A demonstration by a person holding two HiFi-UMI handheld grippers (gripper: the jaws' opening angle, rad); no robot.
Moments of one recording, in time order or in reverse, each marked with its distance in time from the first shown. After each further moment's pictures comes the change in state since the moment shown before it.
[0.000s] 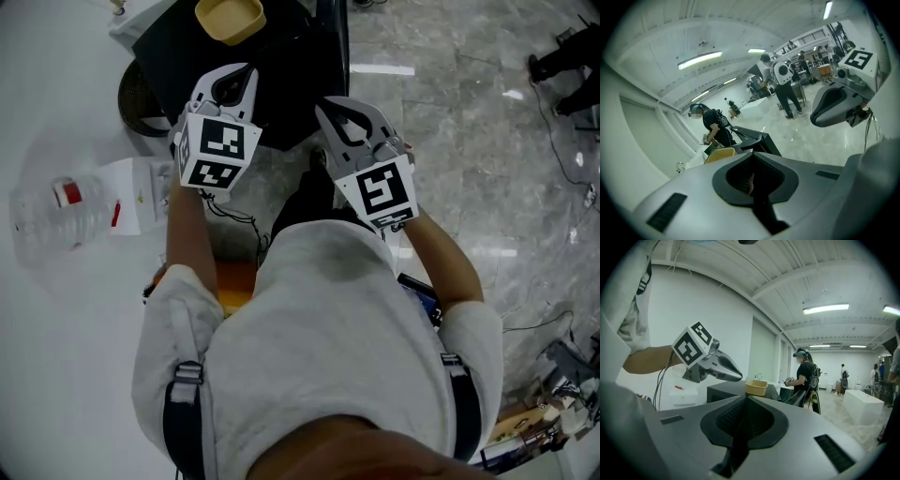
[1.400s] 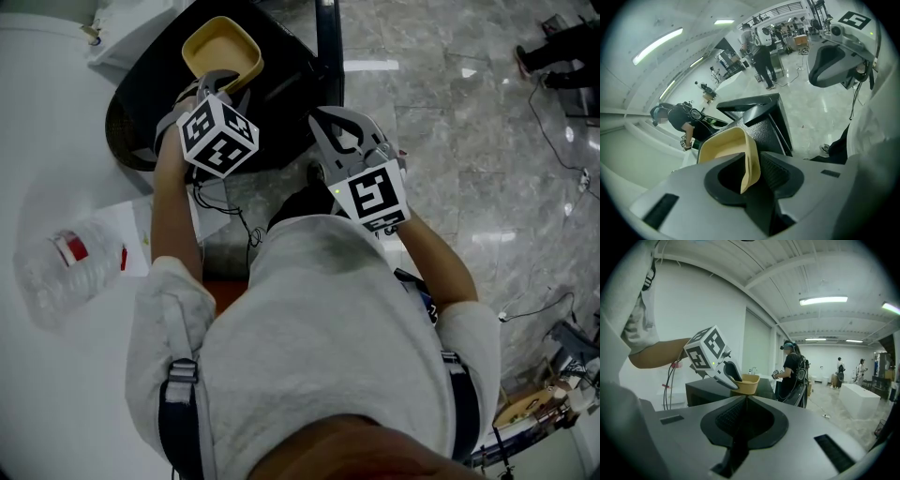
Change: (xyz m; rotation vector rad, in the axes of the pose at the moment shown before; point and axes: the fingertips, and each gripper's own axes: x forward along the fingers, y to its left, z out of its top) left arm 0.118 0.060 -0.060 0.313 0.300 -0.220; right arm 0.093 -0.053 -0.012 0.042 0.079 -0.044
